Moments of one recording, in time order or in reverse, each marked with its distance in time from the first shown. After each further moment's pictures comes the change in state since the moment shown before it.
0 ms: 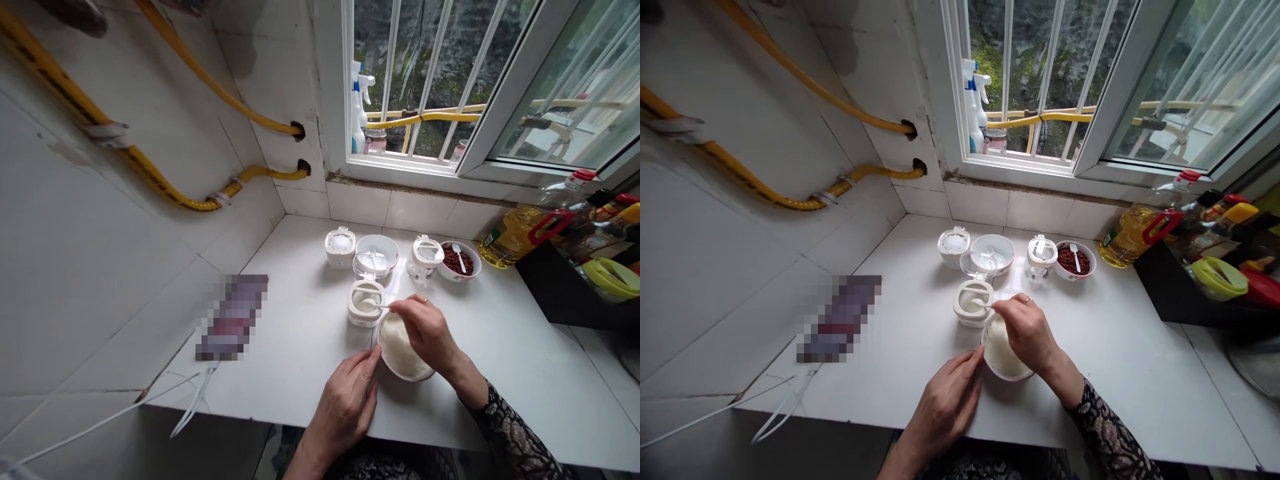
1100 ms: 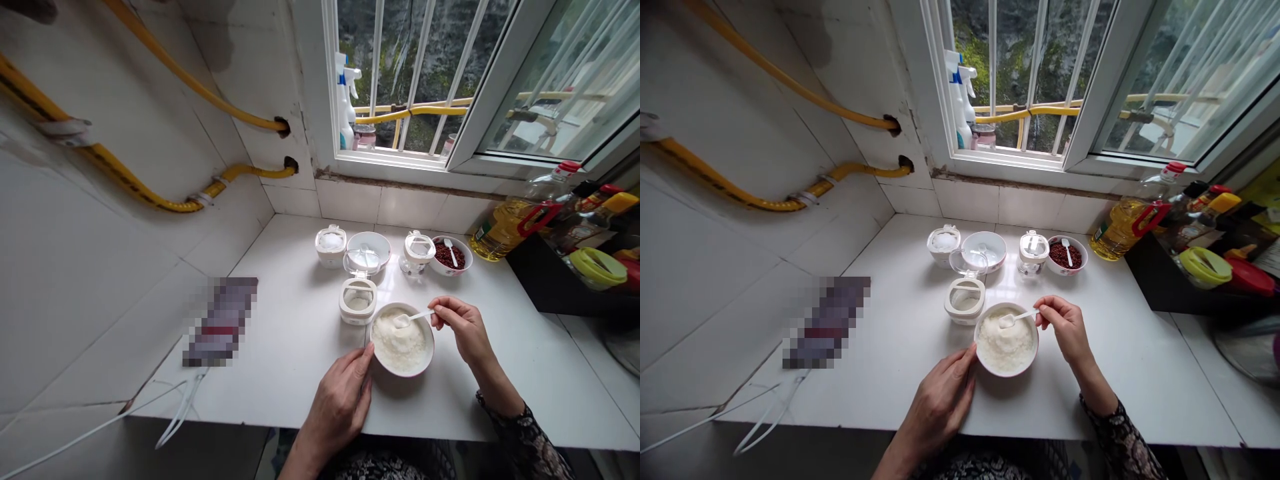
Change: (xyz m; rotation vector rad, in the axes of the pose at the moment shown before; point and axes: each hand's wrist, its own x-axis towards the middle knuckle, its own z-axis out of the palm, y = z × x) left_hand -0.001 -0.003 0.001 -0.008 0.019 -0.003; right_hand -0.026 0.019 -0.050 0.449 0.179 0.880
